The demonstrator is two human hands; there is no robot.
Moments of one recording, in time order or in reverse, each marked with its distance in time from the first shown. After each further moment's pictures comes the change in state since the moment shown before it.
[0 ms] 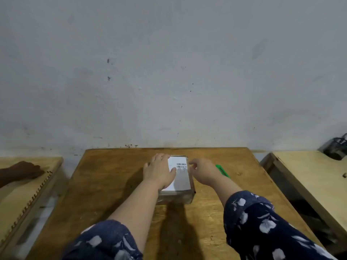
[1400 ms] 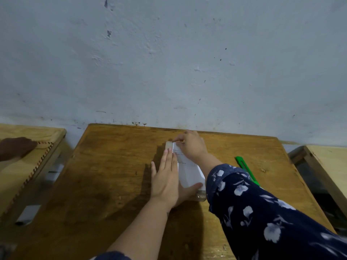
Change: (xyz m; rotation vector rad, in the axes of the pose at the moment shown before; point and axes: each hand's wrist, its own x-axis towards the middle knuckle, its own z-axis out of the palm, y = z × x) left_hand -0.005 -0.013 0.049 0.139 -0.241 -0.084; right_hand 0.129 -0.022 0.068 -0.044 0.074 -0.232
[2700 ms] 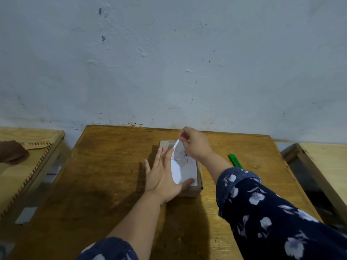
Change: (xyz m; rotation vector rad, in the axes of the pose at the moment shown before) left_hand 0.003 -0.003 0.018 -0.165 0.219 0.011; right_hand -0.029 0.012 -0.032 0.216 0.139 -0.093
